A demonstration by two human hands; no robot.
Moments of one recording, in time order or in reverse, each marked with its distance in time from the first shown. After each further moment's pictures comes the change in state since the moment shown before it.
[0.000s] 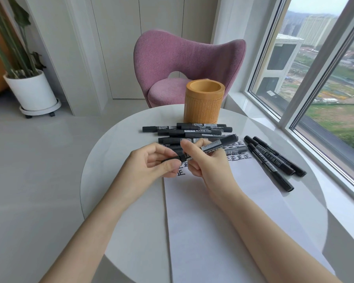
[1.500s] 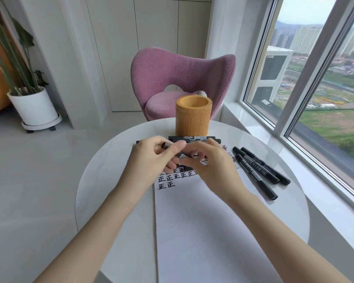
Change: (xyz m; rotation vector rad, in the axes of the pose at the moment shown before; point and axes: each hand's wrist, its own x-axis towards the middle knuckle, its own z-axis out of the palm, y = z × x) left_hand 0.027 0.035 0.030 0.274 0.173 0.072; right_hand 0.015 -0.019 -0.038 -0.982 0.016 -0.513
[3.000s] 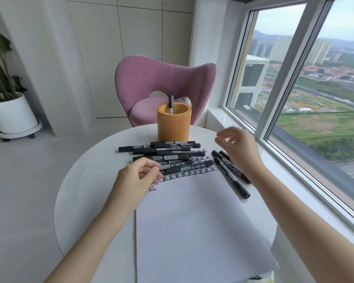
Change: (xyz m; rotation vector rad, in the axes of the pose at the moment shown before) left_hand -0.021 -0.024 0.013 0.055 -0.029 0.007; right_hand 0.023 0.068 -0.078 -0.118 0.165 0.359
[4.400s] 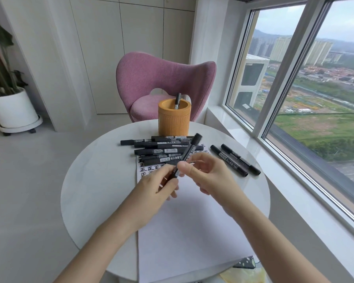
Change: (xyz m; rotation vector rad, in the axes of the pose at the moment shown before) left_hand -0.040 0.012 0.012 0.106 -0.298 0.178; right_hand -0.102 -0.063 0.001 0.623 -0.447 0.155
